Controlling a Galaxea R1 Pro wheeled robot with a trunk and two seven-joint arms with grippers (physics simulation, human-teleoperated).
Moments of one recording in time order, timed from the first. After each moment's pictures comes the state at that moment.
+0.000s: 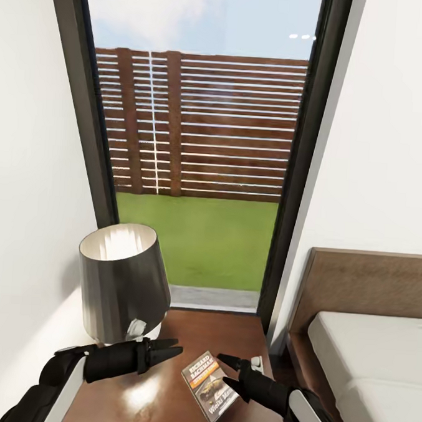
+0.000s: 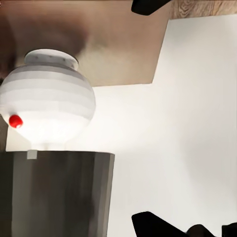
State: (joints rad) left arm -0.22 0.09 0.00 -1.37 0.36 0.77 -1.15; right arm -0.41 -0.08 0.23 -0.62 -0.99 0.70 0.70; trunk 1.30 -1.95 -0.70
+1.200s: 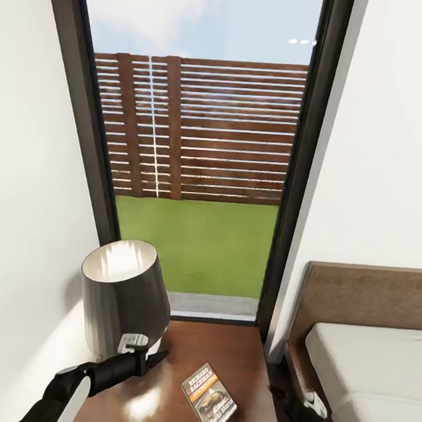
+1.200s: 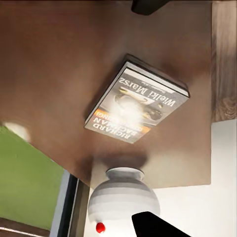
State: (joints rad) left arm -0.22 0.09 -0.01 -1.14 0.31 0.51 -0.62; right arm -0.41 -0.24 0.24 -0.29 -0.97 0.29 0.68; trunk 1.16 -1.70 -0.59
